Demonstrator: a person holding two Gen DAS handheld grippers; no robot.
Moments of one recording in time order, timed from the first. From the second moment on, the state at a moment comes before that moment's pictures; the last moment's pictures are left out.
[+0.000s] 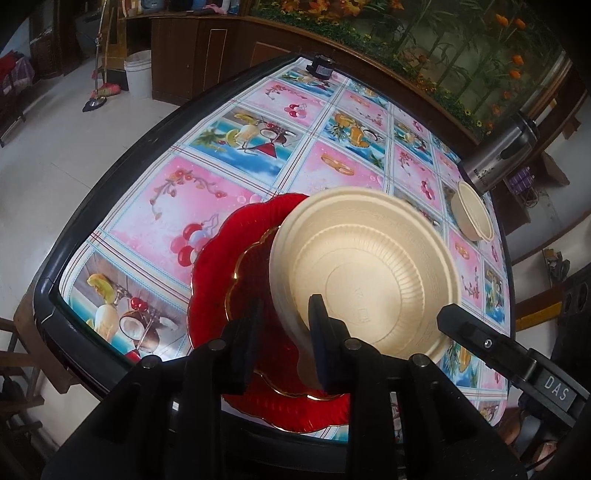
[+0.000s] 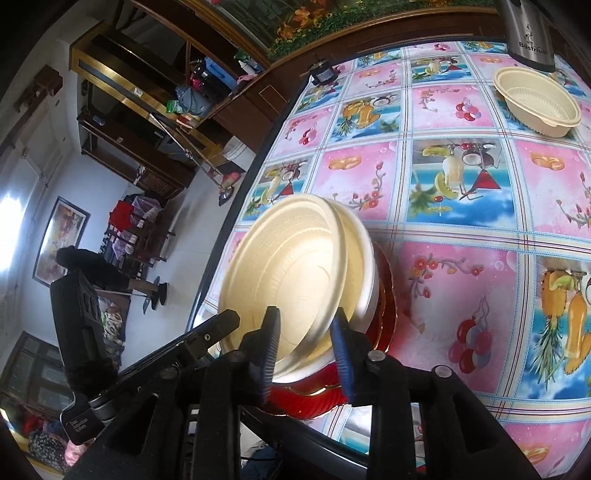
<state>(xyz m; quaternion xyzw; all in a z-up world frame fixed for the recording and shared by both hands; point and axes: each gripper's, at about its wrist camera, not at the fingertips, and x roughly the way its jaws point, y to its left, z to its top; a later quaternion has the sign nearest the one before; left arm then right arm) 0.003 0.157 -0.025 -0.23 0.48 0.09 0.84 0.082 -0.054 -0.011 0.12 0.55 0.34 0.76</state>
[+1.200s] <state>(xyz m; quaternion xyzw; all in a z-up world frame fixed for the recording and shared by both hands) 0.082 -0.019 0.003 -0.07 0.46 0.03 0.89 0.126 -0.240 -0.017 0.26 0.51 0.22 0.79</state>
